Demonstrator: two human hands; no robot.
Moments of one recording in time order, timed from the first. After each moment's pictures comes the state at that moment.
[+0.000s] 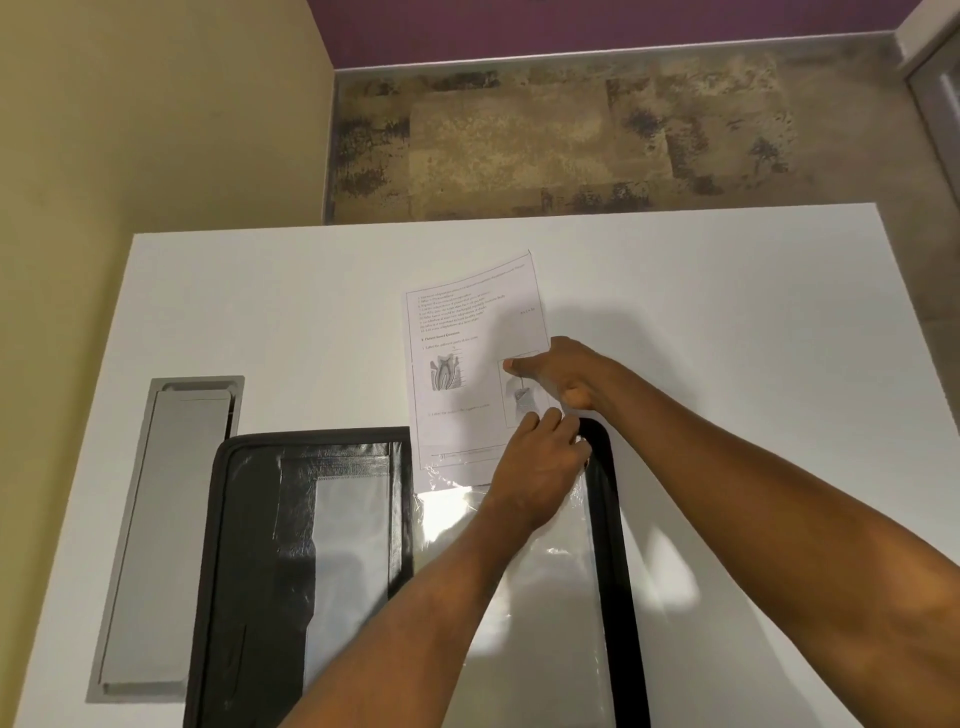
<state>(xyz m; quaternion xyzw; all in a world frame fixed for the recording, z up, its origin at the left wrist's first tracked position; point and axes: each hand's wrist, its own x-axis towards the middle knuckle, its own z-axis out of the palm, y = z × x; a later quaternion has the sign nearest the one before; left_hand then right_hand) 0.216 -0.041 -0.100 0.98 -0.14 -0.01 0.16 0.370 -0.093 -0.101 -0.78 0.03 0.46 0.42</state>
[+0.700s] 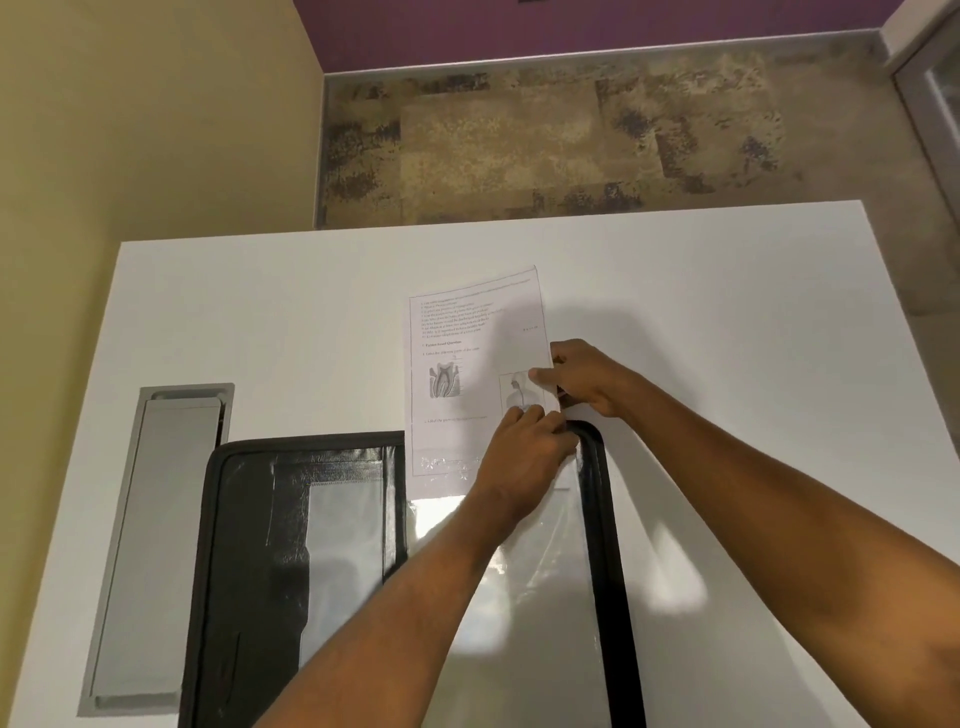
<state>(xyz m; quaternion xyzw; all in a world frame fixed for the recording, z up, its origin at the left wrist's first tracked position) 0.229 -0.032 -0.105 0.97 -0.11 -0.02 0.20 0.369 -0.122 -0.088 -0.77 0.02 0.45 0.44</state>
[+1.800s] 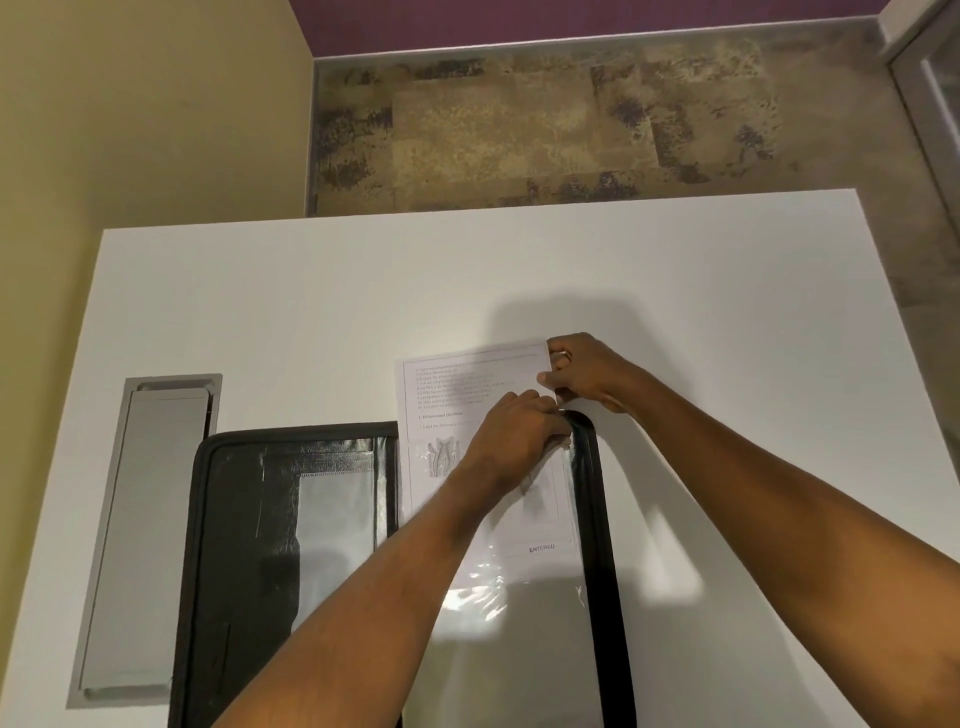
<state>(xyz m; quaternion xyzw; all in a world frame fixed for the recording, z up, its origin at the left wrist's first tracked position) 0.245 -0.023 -0.111 0.95 -0.13 -0.04 0.29 0.367 -0.145 -0.098 -0.79 -0.02 0.44 0.43</state>
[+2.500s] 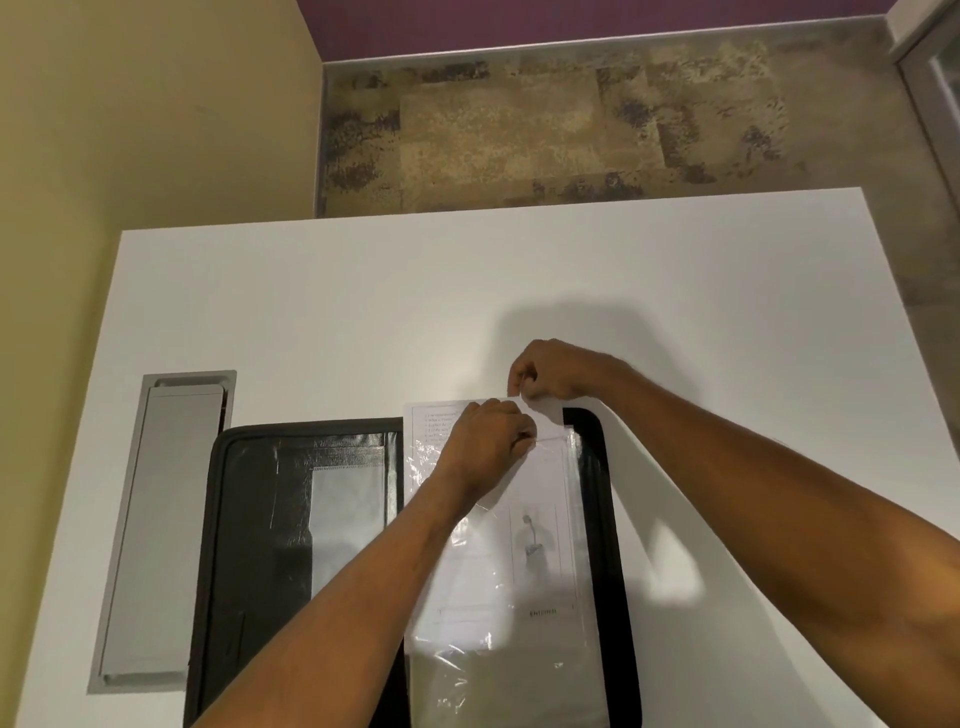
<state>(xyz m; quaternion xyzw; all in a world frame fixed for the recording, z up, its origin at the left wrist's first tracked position) 0.218 0.014 -0.112 0.96 -0.05 -0.09 0.26 0.368 -0.107 -0.088 -0.83 -0.29 0.44 0.17</state>
